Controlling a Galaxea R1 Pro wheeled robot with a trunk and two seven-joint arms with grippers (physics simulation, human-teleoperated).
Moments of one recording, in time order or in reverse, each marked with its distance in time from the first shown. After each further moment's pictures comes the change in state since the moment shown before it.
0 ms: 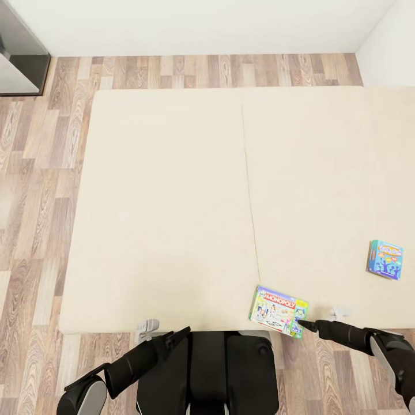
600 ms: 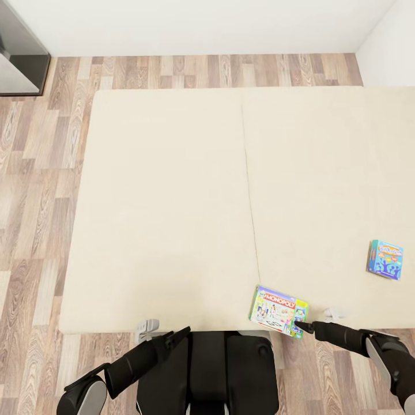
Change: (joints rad) left arm 0.000 0.000 0.000 -0.001 0.000 0.000 -0.001; right arm -0.002 0.019 0.000 0.018 0.000 -0.010 0.007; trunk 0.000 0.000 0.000
